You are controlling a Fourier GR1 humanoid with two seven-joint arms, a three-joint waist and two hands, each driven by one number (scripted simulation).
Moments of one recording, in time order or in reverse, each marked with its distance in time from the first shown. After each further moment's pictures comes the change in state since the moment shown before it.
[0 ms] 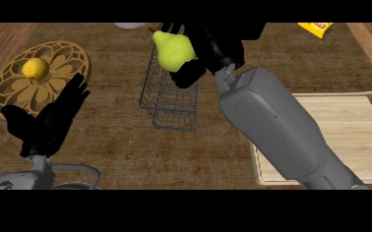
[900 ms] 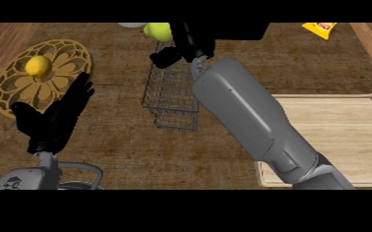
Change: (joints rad) left arm -0.023 -0.038 0.010 0.019 -0.038 -0.021 0.002; right arm -0.142 0.108 -0.018 0.402 0.002 -0.372 -0.199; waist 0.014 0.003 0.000
